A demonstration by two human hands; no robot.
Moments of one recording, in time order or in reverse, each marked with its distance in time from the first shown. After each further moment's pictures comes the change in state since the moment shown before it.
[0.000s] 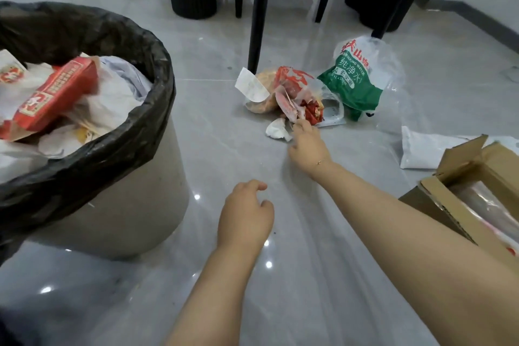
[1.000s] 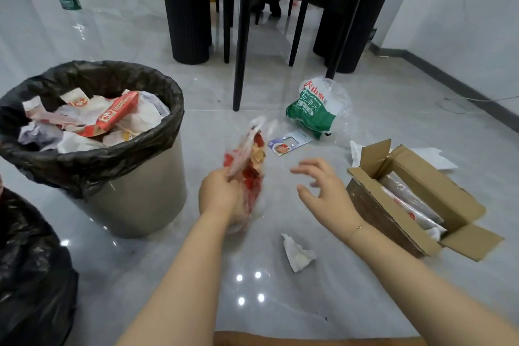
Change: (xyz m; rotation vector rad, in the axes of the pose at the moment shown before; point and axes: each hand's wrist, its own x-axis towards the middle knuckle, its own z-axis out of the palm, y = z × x) left_hand -0.049 0.034 -0.039 -0.052 0.197 0.012; right_hand -0.216 0.003 -0.096 0.420 0.212 -0.204
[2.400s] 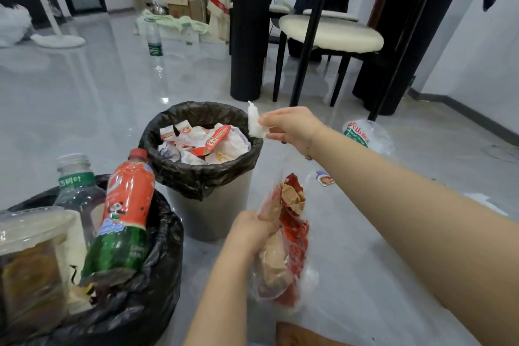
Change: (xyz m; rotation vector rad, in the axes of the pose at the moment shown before) left_hand -0.083 -0.010 -0.116 -0.340 -0.251 -0.319; right_hand 0.111 -0.237 0.016 0.685 -0.196 0.305
